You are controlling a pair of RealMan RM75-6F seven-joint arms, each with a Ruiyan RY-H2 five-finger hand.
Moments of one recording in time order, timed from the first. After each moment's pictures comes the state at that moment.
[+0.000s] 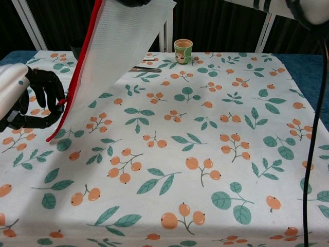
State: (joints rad) left arm -0.27 -1.85 -0.11 -1.37 1.53 1.51 0.36; right arm 1.09 -1.45 0.28 -1.46 -1.48 0.90 0.56
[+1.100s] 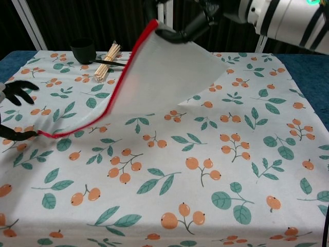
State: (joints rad) left arm -0.28 -1.71 -0.19 -1.42 1.24 1.31 0.39; right arm 0.96 -1.44 0.13 -1.43 -1.61 1.05 0.51
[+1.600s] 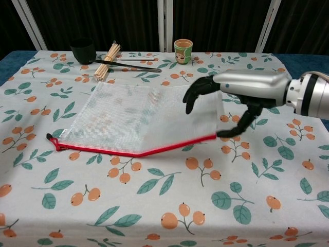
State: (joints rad) left arm -0.22 -1.53 -0.21 -1.56 1.26 1.45 0.36; right arm 0.85 -1.42 -0.07 -1.43 -1.60 0.92 0.26
